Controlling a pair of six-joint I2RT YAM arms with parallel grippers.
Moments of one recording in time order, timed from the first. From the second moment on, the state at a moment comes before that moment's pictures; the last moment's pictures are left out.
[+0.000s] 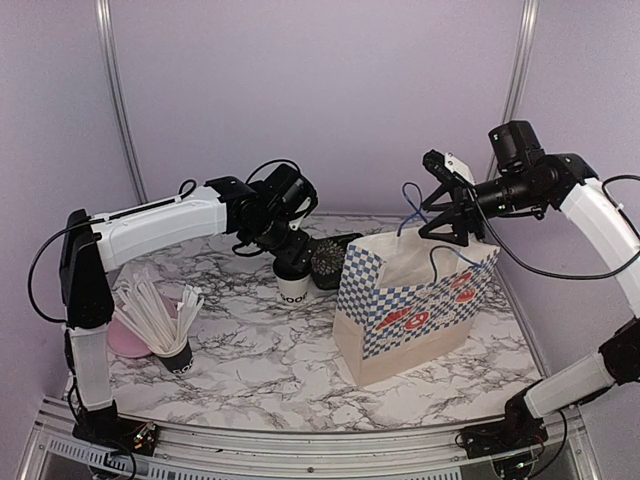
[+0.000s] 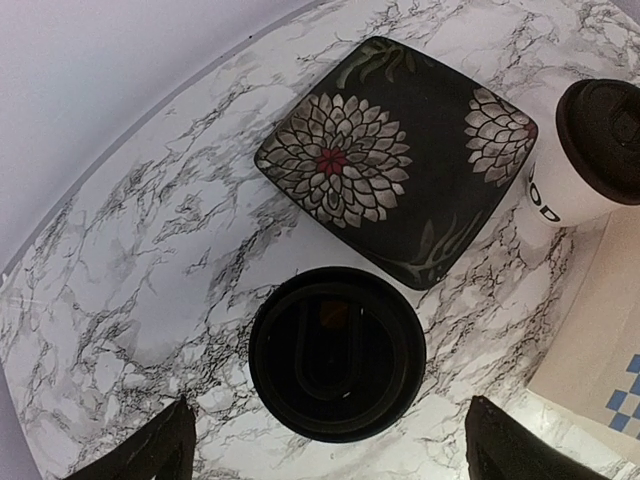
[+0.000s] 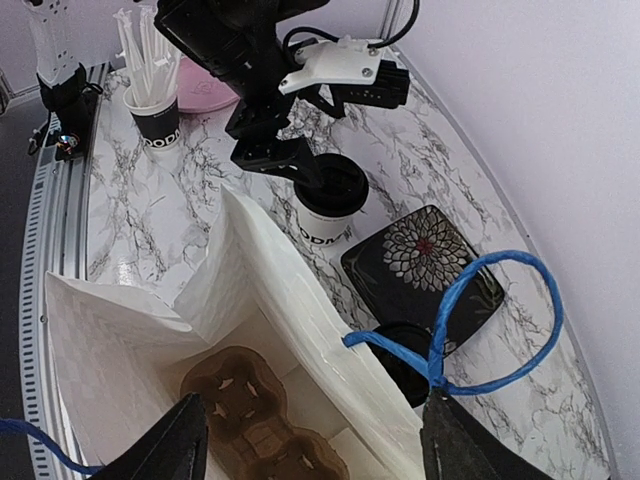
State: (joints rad) left arm -0.86 1.97 1.84 -0.81 -0.32 -0.12; right arm 0.35 1.35 1.60 -1.05 -0.67 -0.71
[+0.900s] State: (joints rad) left arm -0.80 2.19 2.07 -1.01 -0.21 -0.11; right arm 0.35 1.35 1.59 -1.05 -0.67 -0.71
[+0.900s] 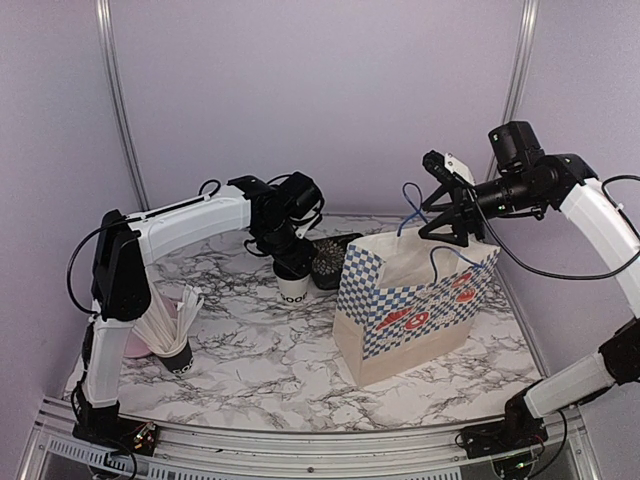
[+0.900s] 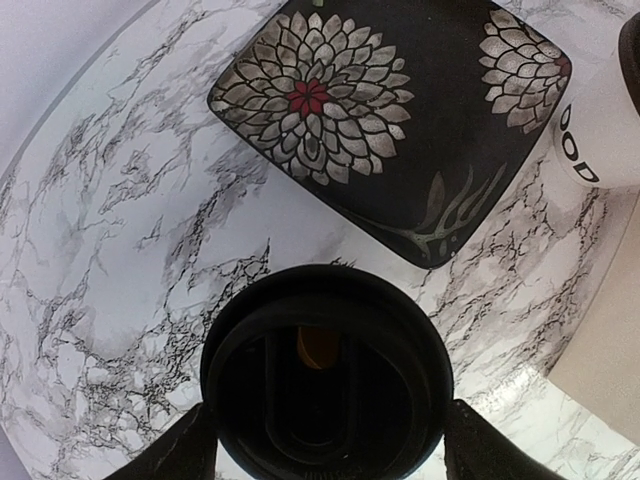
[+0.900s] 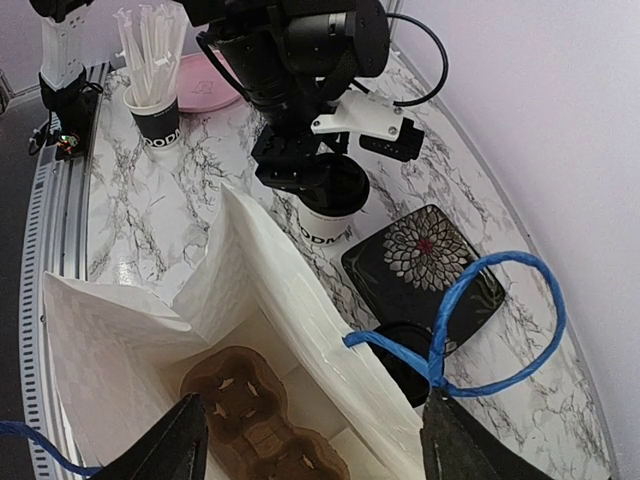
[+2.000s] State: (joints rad) left arm -0.79 2.23 2.15 -1.06 -0.19 -0.10; right arm 0.35 1.34 1.57 -1.04 -0.67 -0.71
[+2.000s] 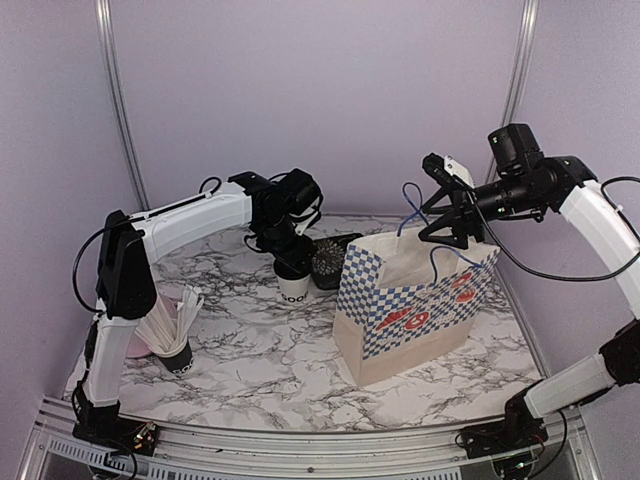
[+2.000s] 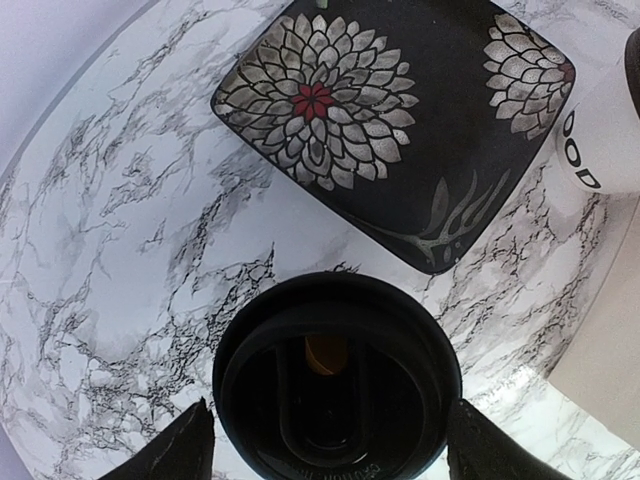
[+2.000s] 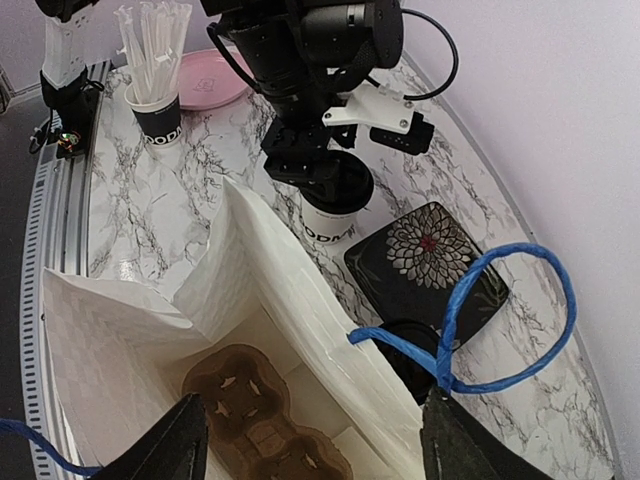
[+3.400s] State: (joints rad) left arm -1.09 1.91 1.80 -1.12 -0.10 -0.05; right arm 0.35 1.34 1.56 -1.03 -0.67 -0.70
